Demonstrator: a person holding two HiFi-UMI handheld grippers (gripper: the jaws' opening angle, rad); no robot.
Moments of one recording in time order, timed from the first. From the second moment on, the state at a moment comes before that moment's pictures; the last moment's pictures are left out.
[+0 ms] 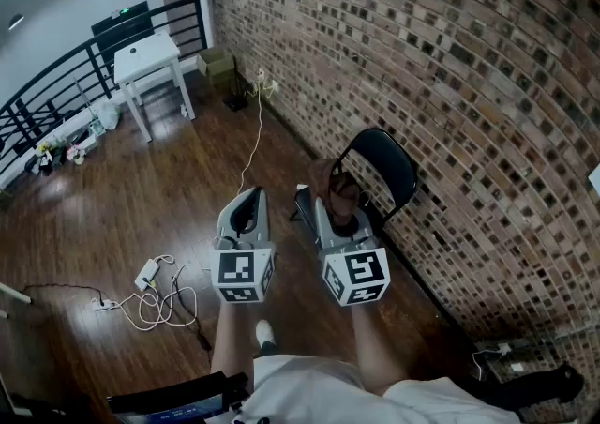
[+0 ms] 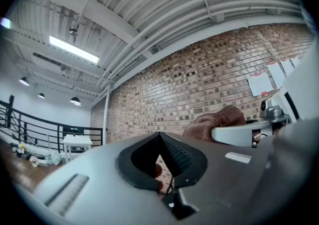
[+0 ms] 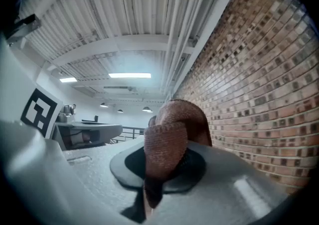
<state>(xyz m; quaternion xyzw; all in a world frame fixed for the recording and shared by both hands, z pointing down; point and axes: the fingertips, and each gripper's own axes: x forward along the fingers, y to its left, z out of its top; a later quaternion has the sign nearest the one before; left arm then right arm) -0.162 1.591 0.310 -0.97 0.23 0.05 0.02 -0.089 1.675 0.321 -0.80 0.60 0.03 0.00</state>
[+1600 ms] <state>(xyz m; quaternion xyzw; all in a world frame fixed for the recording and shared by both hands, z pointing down) -0.179 0.986 0.294 -0.87 0.49 0.03 0.05 -0.075 1.017 0.298 -0.60 0.80 0.01 0.05</state>
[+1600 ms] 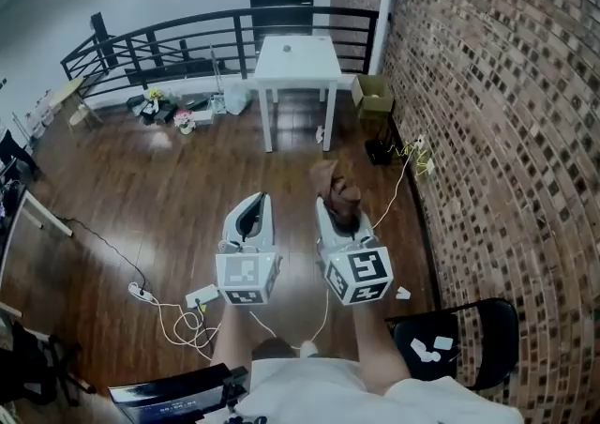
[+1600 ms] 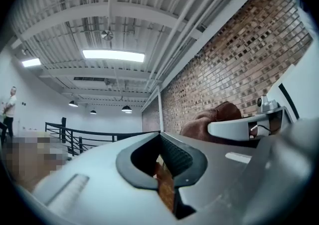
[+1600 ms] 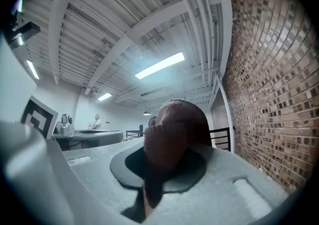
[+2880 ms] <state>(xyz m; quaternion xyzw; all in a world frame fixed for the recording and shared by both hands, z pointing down) -0.181 0.431 0.311 -0.88 0.48 0.05 0.03 -0.084 0.469 0.307 -0.61 0.79 0.01 0.02</state>
